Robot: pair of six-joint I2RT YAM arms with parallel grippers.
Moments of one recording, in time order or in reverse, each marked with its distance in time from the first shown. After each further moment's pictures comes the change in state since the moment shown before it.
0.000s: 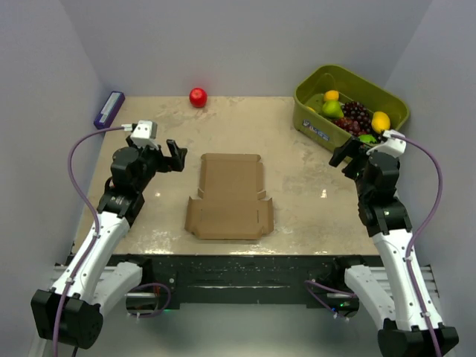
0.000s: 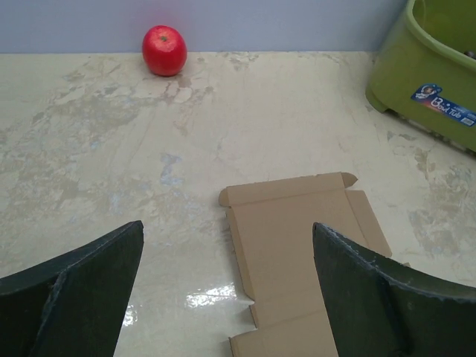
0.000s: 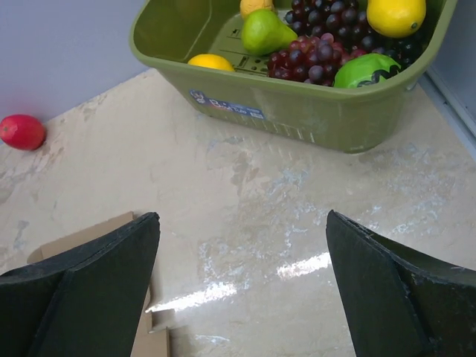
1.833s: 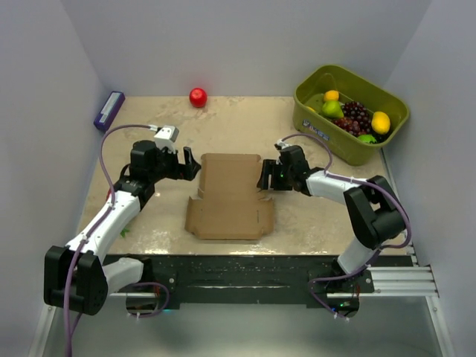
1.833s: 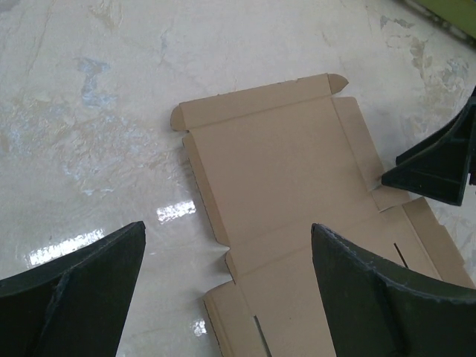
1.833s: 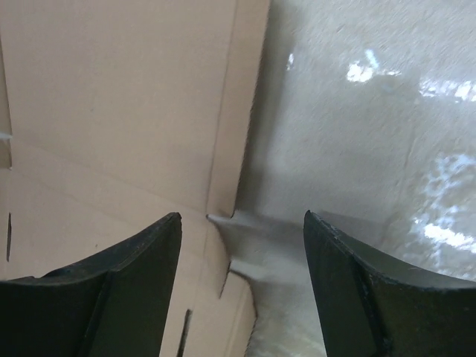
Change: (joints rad) left arm -0.001 0.248 0.007 -0.055 0.193 0.008; right arm 0.376 0.910 -0.010 0.372 -0.409 0.051
